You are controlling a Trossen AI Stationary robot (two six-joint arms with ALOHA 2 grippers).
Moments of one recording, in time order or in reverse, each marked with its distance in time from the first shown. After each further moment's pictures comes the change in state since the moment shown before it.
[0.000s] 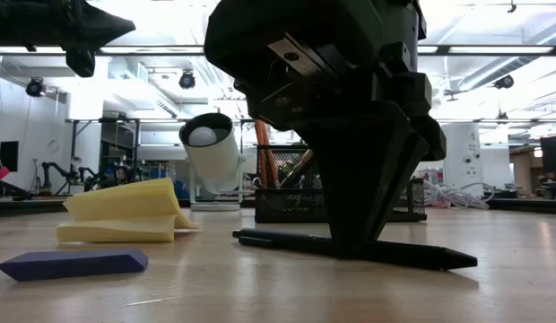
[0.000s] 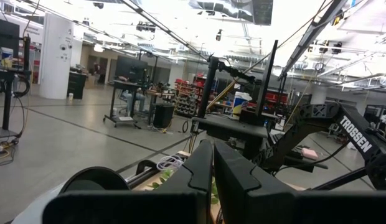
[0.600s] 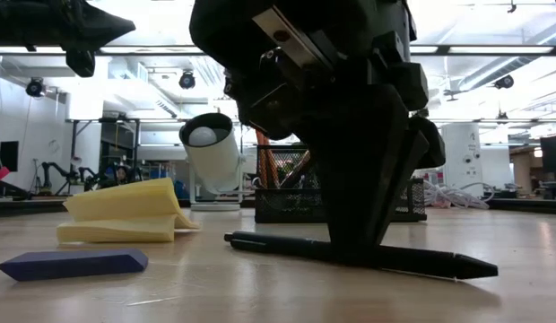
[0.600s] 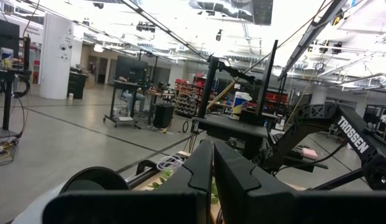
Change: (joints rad) left arm -0.001 0.000 0.000 0.000 0.000 0.001; right arm -0.027 -0.004 0.010 0.028 -0.107 -0.018
